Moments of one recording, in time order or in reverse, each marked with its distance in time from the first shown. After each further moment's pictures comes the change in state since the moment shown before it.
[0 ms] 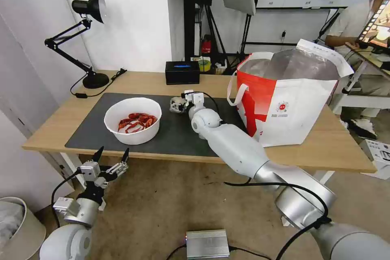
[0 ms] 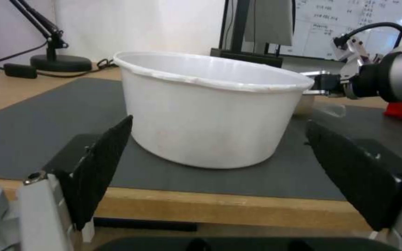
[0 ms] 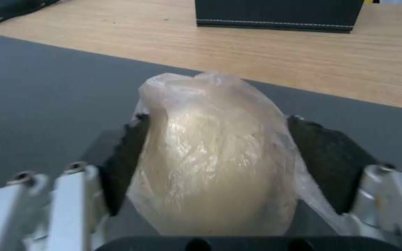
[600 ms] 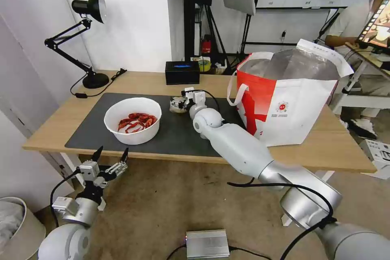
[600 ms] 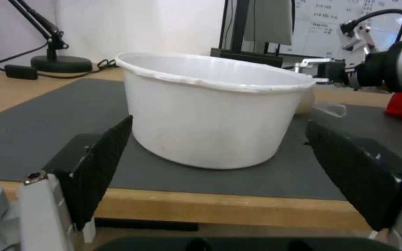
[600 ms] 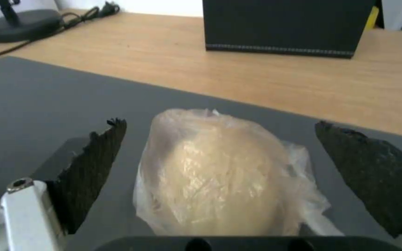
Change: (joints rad) left arm 0.002 0.013 -0.003 0.000 -0.008 0.000 0.000; right arm 0.010 -0.024 -0.025 0.037 0.028 0.039 -0.005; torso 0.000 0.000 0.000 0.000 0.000
